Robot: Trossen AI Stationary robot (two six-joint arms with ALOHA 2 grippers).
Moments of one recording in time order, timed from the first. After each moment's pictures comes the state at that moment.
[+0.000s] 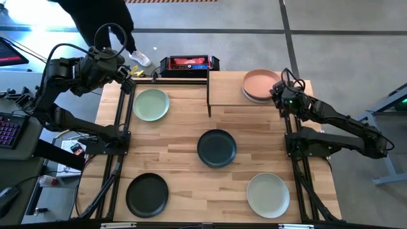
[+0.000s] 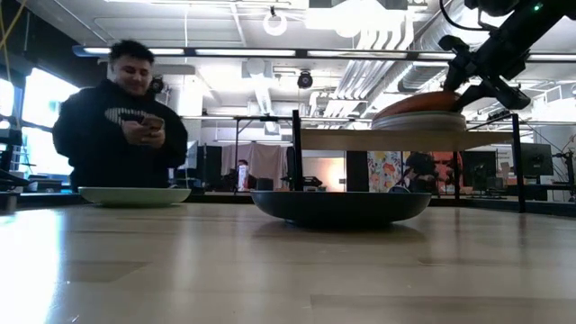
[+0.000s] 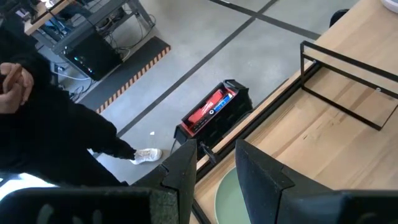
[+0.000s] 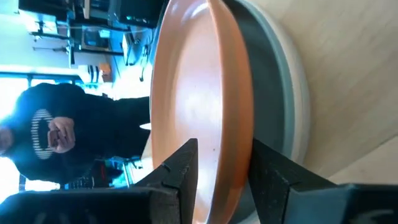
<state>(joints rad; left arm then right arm) 0.29 1.17 1.92 -1.55 -0.74 -0.15 -0.51 0.66 0.65 -0.61 0.49 1.75</state>
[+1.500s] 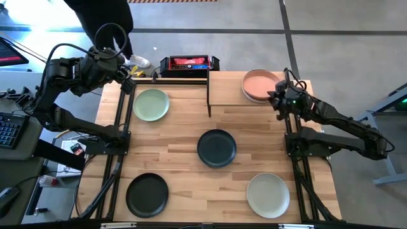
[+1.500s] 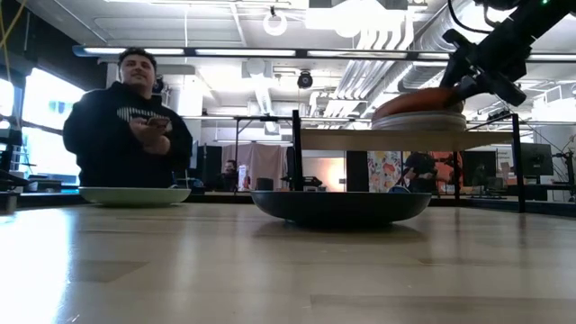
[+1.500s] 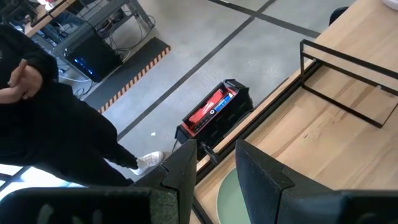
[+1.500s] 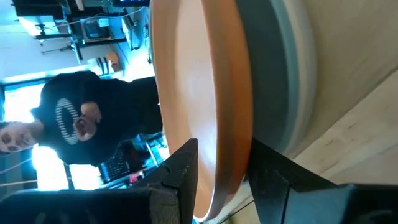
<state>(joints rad) 0.29 1.17 1.92 -1.55 -0.74 -0.14 -0.51 0.62 0.65 -0.60 0.36 1.94</state>
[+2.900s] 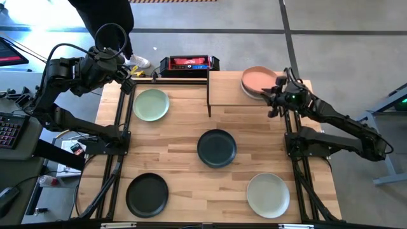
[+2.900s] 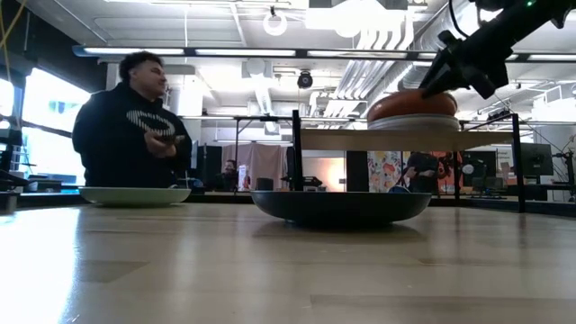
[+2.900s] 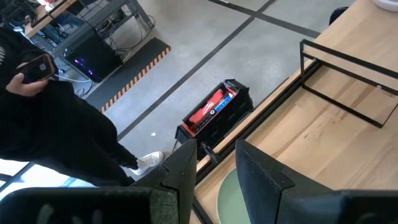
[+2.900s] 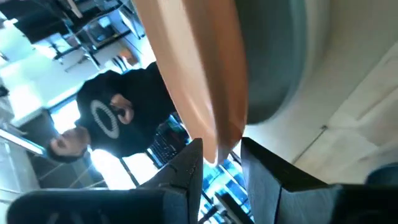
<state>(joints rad) 0.29 1.17 1.92 -1.55 -0.74 -0.14 -0.58 0.68 0.65 -0.42 0.18 2.20</state>
